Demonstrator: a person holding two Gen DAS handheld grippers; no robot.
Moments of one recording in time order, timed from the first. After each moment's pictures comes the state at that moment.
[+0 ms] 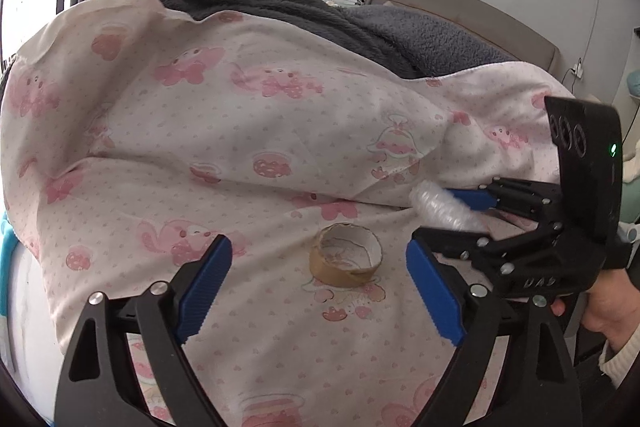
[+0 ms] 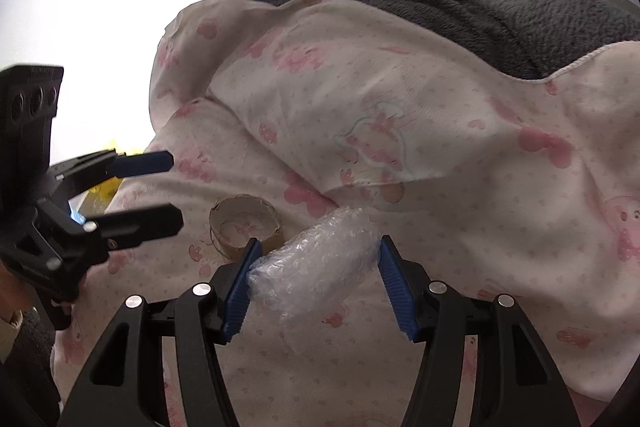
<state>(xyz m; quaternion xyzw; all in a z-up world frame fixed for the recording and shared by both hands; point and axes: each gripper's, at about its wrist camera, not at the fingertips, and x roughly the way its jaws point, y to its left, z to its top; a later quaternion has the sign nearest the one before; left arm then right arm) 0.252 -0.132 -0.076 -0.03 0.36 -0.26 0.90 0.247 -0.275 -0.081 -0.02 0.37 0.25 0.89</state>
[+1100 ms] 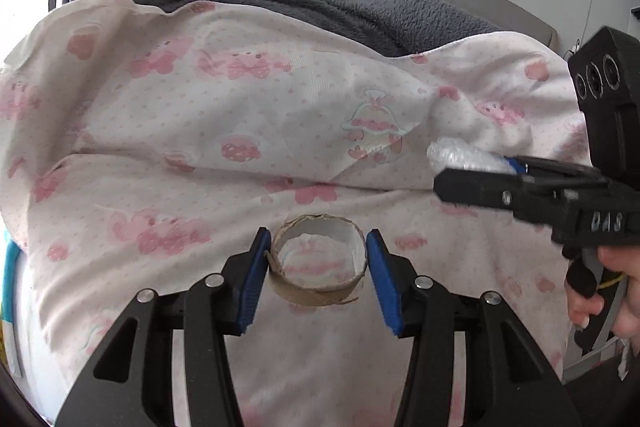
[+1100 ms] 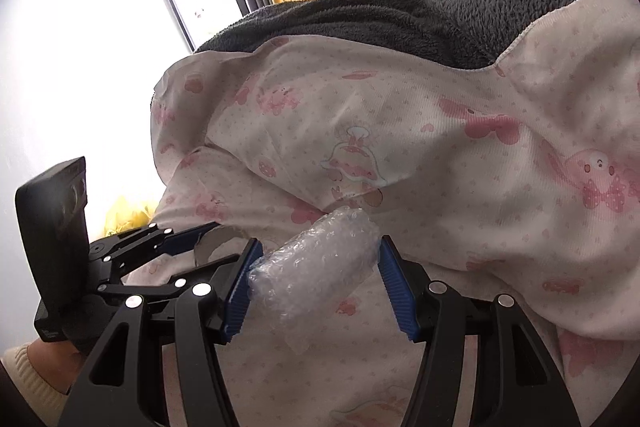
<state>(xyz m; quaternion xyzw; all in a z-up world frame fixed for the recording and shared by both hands) 0.239 -0.152 -0.084 0.00 0.37 -0.25 0.90 0.228 -0.289 -0.057 0.08 0.38 0.21 0.90</state>
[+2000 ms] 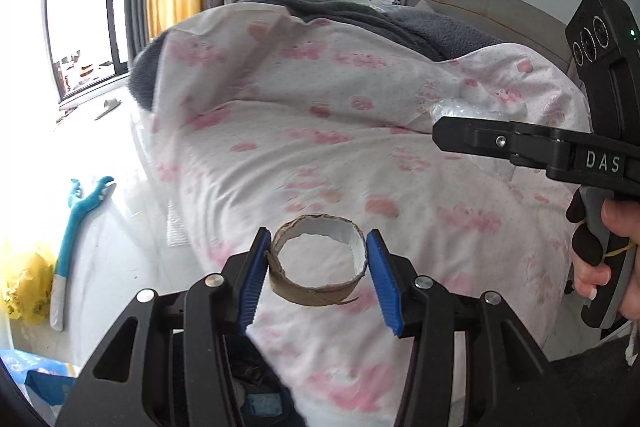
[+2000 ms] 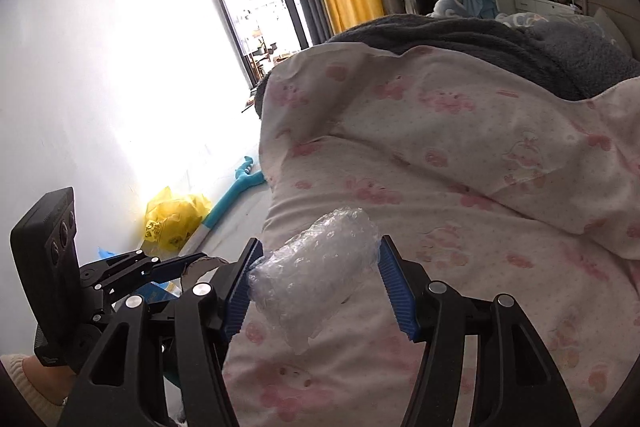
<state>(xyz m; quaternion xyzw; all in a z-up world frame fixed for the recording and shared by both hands) 0.114 -0.017 -0.057 0.01 0.36 -0.17 0.92 0.143 -0.143 -0.024 0.06 0.35 0.26 0.89</state>
